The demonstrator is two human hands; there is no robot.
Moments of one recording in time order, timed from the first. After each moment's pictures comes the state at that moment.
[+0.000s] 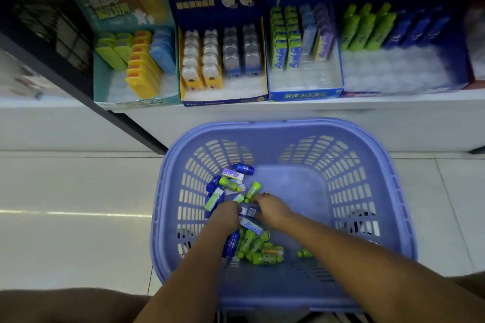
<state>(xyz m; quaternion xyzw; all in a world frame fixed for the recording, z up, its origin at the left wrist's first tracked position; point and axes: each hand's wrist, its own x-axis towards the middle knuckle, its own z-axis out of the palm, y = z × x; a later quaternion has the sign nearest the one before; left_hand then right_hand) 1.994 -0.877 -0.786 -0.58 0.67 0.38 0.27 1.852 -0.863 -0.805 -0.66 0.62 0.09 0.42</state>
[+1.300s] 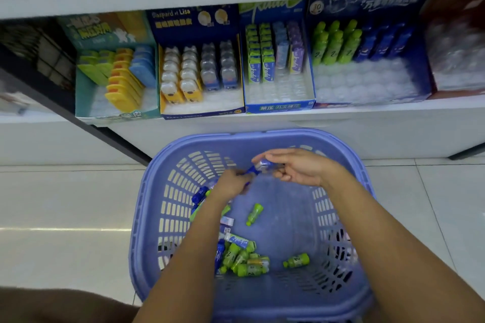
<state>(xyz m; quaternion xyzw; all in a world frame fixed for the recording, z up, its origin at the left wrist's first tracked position) 1.930 -0.937 -0.739 -0.63 0.49 0.59 -0.11 1.747 -0.928 -0.682 -0.34 0.48 -0.22 0.77</state>
